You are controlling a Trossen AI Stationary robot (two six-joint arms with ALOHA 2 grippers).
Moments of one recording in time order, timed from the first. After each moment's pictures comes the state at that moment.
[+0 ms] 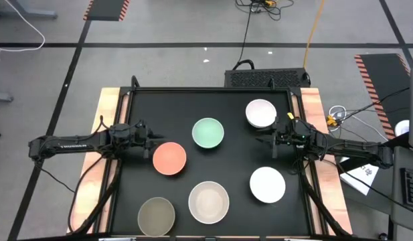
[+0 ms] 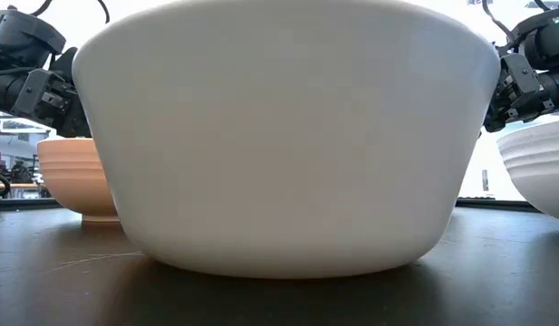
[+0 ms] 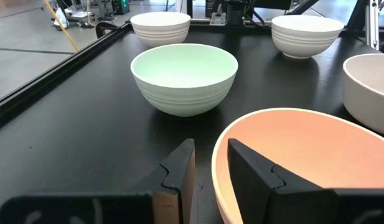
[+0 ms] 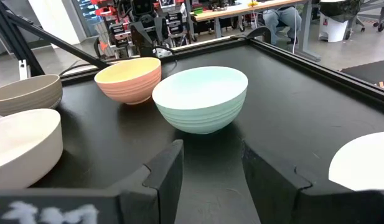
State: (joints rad) left arm 0.18 0.32 0.01 0.03 0.07 0.02; right arm -0.27 0.27 0.02 0.07 -0.11 0.15
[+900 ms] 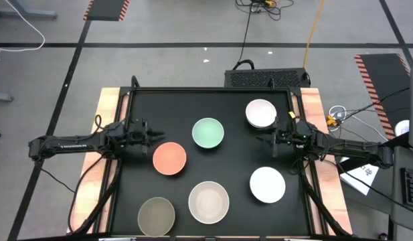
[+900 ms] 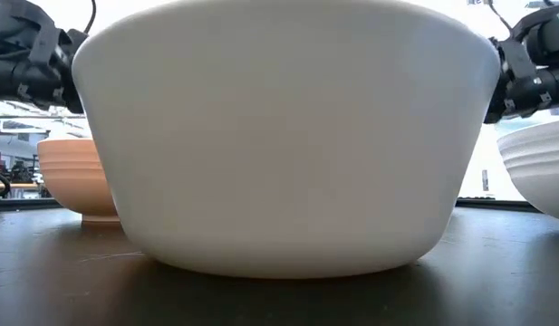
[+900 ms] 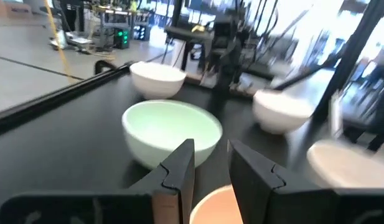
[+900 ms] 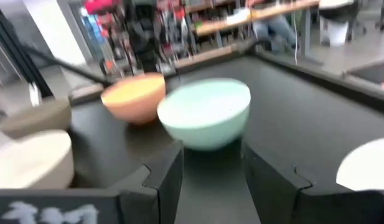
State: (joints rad) left arm 0.18 0.32 0.01 0.26 0.09 -0.23; right arm -0.27 0.27 0.01 0.16 -0.11 0.23
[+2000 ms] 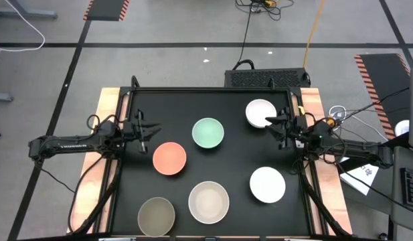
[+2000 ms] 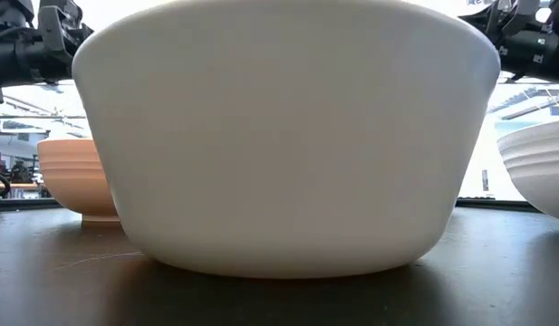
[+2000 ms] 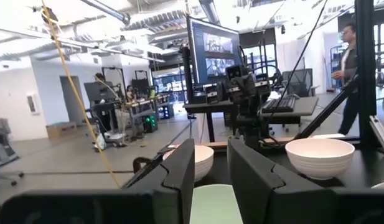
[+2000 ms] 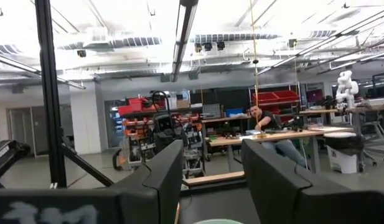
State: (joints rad) left arm 0.18 0.31 0.01 0.55 0.03 0.15; right arm -0.27 0.27 0.01 0.63 -0.11 0.15
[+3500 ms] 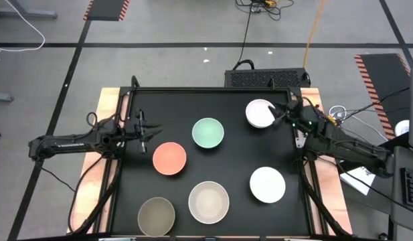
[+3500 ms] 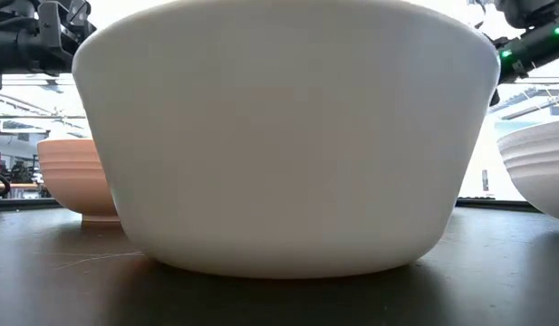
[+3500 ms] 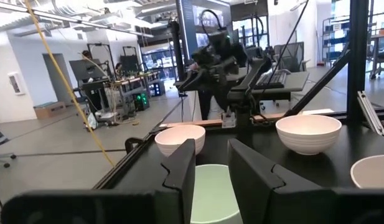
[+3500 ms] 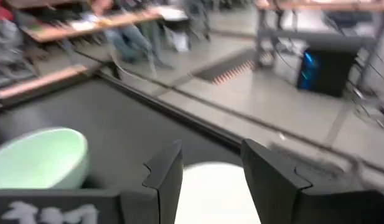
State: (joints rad) left arm 0.18 0.31 0.11 0.31 0.05 0.16; right arm -0.50 0.39 0.35 -0.26 0.32 0.17
